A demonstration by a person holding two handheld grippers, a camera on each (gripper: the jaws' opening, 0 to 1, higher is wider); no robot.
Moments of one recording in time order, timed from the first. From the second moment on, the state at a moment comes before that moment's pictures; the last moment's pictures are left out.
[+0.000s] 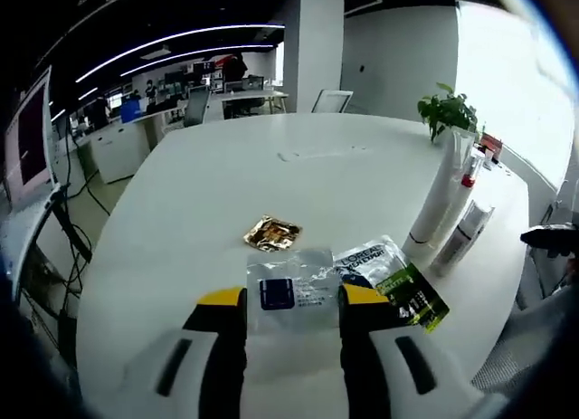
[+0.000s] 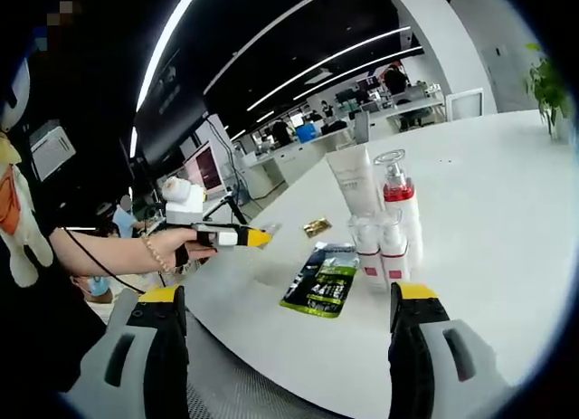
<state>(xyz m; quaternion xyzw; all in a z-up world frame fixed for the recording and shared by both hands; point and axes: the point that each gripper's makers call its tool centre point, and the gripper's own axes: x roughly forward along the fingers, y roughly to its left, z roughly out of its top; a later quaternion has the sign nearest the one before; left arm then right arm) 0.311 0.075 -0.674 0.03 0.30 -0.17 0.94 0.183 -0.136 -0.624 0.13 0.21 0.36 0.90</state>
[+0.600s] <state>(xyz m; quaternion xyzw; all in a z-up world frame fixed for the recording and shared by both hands) 0.271 0.039 -0.604 0.07 0.22 -0.25 0.94 0.185 -0.099 -0.591 0.20 0.20 0.43 0.86</state>
